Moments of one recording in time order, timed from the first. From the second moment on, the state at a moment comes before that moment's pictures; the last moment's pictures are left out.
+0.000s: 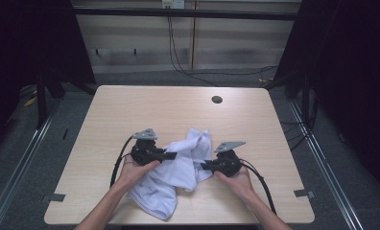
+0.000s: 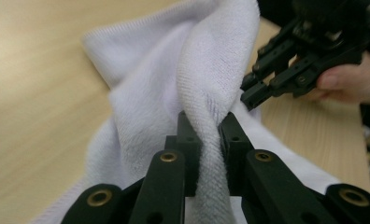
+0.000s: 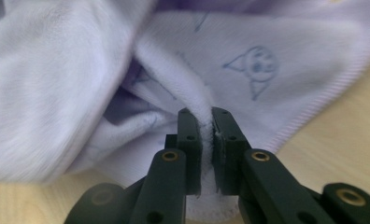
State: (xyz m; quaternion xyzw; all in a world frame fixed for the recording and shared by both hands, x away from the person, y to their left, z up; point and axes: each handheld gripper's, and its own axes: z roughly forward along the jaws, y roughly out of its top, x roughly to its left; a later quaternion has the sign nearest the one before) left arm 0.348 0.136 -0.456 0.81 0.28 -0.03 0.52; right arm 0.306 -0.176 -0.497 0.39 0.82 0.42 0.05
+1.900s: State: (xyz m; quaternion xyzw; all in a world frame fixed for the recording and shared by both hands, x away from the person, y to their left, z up) left arm 0.297 0.145 -0.447 0.81 0.26 -0.07 0.51; right arm 0.308 -0.290 -0.411 0.44 0.74 0.49 0.13
